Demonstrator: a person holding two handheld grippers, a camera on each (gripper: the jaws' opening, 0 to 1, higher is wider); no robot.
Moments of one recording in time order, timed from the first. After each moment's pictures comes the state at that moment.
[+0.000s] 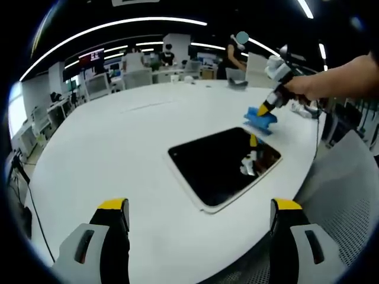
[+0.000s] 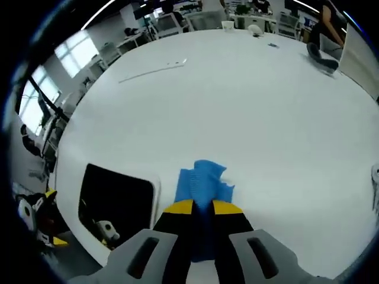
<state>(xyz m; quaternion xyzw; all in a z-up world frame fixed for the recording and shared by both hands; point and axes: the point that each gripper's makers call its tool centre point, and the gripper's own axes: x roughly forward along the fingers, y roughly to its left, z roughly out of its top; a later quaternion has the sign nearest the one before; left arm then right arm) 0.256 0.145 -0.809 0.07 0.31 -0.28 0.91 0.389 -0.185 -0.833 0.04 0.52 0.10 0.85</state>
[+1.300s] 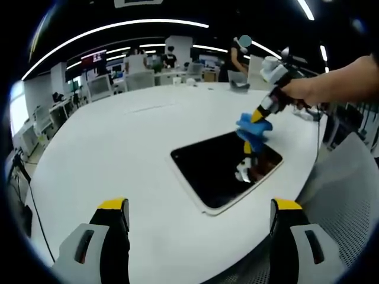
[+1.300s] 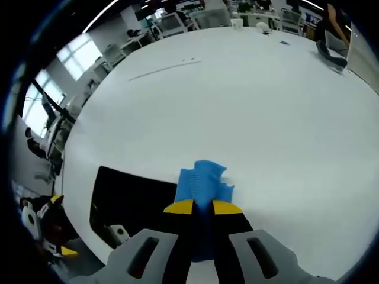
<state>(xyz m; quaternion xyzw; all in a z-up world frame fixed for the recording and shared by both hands) 0.258 0.147 -0.806 0.06 0.30 -0.27 0.91 0.389 -0.127 -0.841 0.05 0.53 0.12 0.84</state>
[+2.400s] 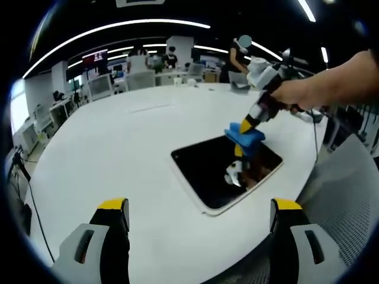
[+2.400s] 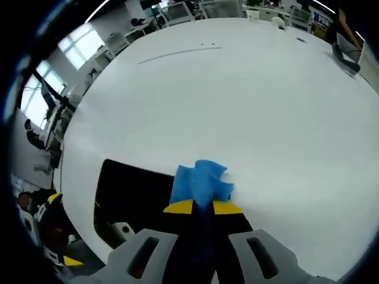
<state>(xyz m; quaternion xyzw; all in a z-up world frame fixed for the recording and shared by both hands) 0.259 0.148 -0.805 0.05 0.30 -0.27 0.91 0.386 -0.074 -0.857 0.03 0.55 0.13 0.82</state>
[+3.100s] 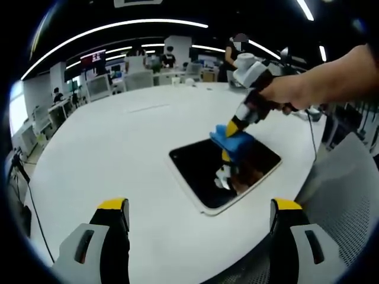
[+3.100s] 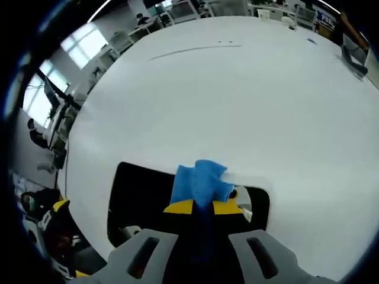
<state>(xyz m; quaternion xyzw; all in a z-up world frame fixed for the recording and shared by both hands) 0.257 0.145 -0.806 0.06 0.30 -0.28 0.91 0.385 -0.030 -0.857 0.04 0.56 0.15 0.82</state>
